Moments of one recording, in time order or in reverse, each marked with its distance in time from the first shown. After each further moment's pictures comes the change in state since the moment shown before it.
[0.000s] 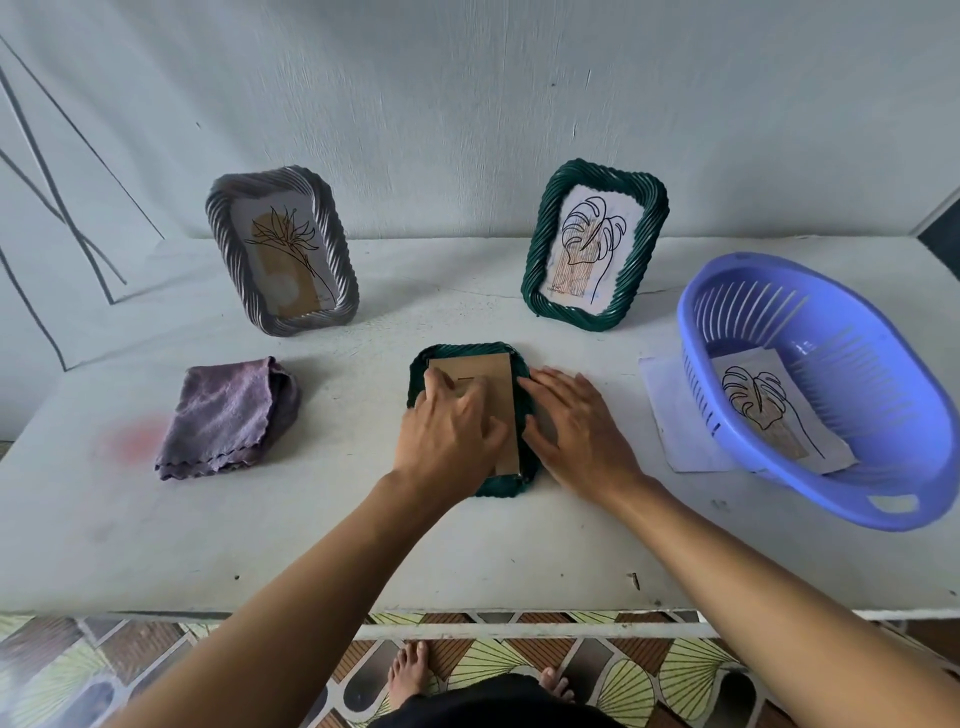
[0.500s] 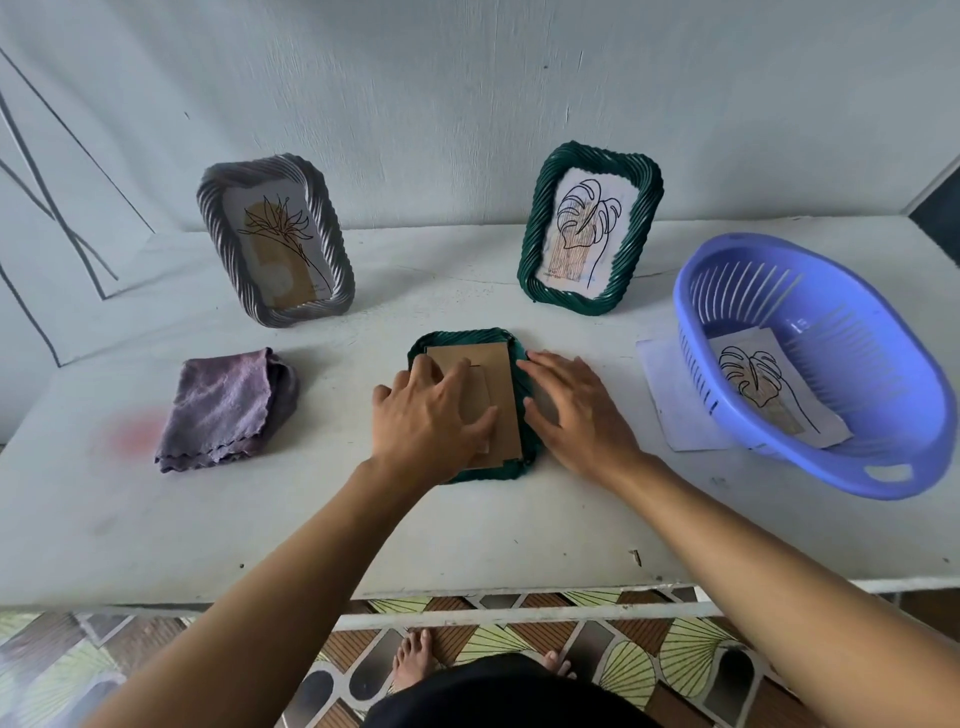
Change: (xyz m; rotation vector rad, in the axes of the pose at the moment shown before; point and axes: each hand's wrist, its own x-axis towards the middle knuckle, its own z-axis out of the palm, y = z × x) left_hand -0.001 -0.018 -0.007 0.148 -0.022 -0.046; right_hand -0.002 -0.002 -0.005 0.070 0.008 0.009
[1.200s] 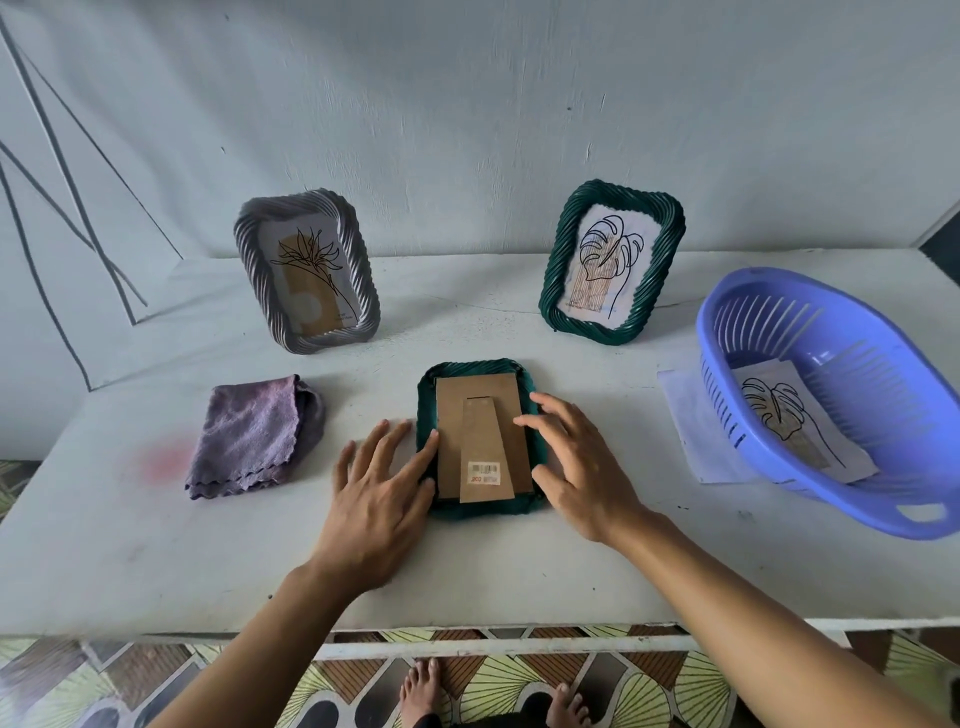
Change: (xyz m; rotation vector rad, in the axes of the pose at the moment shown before) left_hand -0.046 -0.099 0.035 -0.103 0.090 0.211; right_hand -0.016 -0.039 0.003 0.222 -0.072 0.052
